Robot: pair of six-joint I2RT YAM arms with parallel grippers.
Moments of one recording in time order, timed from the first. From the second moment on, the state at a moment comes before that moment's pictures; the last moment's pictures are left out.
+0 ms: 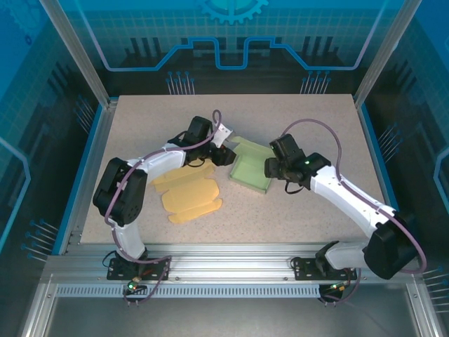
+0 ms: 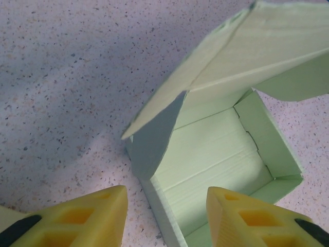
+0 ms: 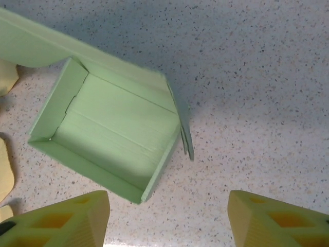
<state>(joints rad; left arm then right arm) -0.44 1.83 1.24 -0.18 0.47 0.05 0.54 1.33 1.06 -0.75 0.24 0.51</state>
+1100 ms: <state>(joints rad) -0.50 1.90 1.29 -0.12 0.40 0.01 0.51 1.44 1.03 -0.64 0.31 0.58</state>
